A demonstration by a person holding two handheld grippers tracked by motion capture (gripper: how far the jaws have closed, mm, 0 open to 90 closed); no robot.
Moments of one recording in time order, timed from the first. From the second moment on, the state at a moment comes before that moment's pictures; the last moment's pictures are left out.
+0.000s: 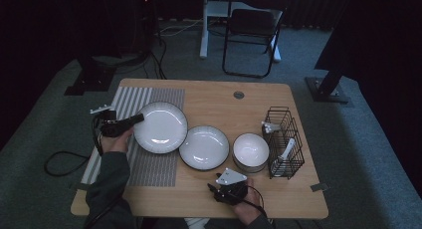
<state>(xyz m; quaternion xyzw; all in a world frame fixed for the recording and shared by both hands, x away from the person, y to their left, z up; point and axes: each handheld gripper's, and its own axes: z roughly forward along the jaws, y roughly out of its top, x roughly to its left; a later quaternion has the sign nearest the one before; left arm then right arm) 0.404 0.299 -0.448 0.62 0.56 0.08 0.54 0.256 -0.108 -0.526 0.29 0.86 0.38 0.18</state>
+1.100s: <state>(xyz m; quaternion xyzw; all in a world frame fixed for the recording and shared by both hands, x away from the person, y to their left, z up) 0.407 0.343 -0.473 0.59 0.62 0.09 0.50 0.256 -0.108 -0.526 0.29 0.86 0.38 0.18</state>
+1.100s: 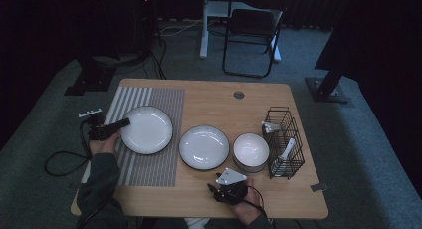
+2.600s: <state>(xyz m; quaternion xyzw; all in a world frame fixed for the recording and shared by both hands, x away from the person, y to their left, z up) 0.427 0.348 -0.499 0.62 0.66 0.13 0.41 0.256 -0.107 -0.526 0.29 0.86 0.38 0.18</state>
